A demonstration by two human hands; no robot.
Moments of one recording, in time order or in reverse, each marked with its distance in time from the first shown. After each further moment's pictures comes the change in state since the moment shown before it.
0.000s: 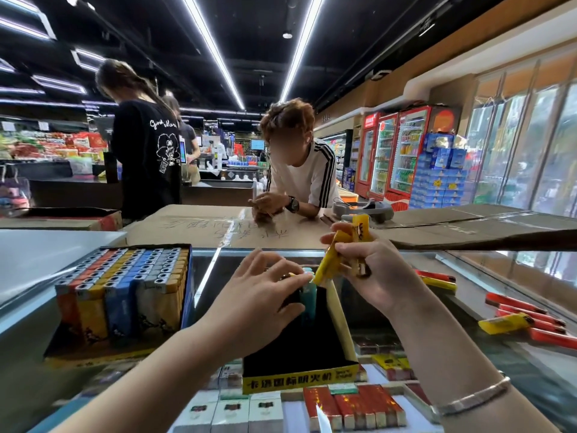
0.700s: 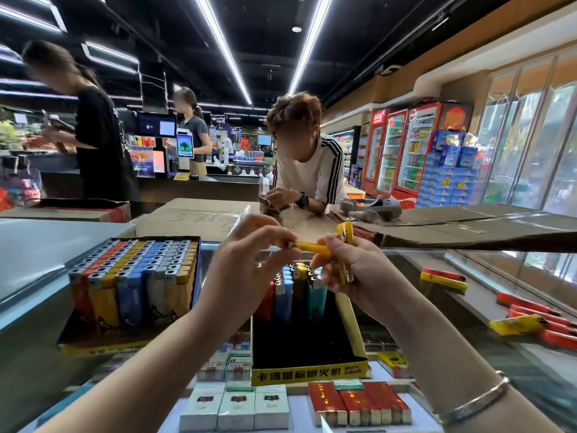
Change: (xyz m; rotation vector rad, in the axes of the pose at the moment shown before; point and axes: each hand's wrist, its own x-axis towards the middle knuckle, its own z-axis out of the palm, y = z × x) left_hand 0.003 -0.005 -0.021 -0.543 0.528 -0.111; right_hand -0.002 0.016 0.021 -0.102 -0.065 0.058
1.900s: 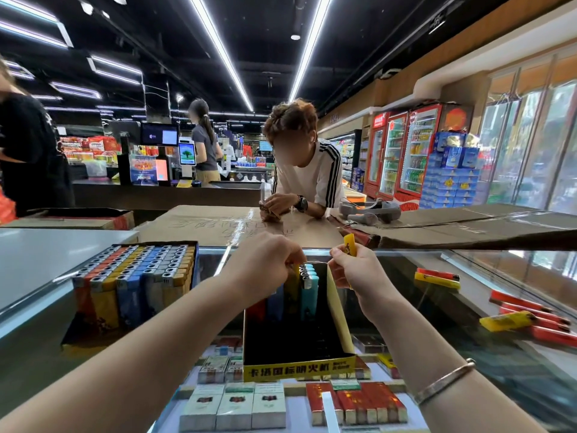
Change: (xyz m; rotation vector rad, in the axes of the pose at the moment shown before) left_hand 0.034 0.010 0.017 0.412 -0.567 -0.168; right_hand 0.011 0.011 -0.017 -0.366 0.337 0.025
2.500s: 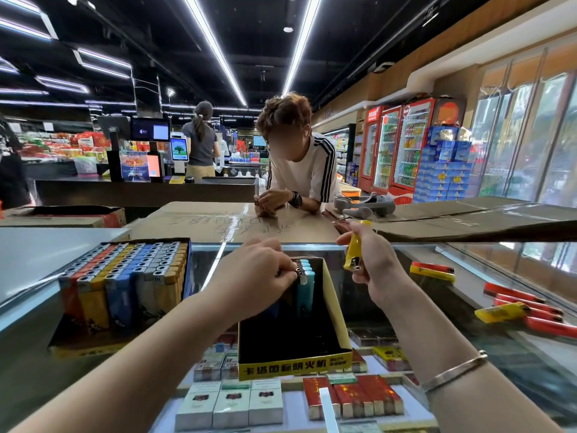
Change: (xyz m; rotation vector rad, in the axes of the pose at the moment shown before) left_hand -0.016 -0.005 0.012 0.094 0.019 0.004; right_hand 0.002 -0.010 -0.014 0.081 0.090 0.055
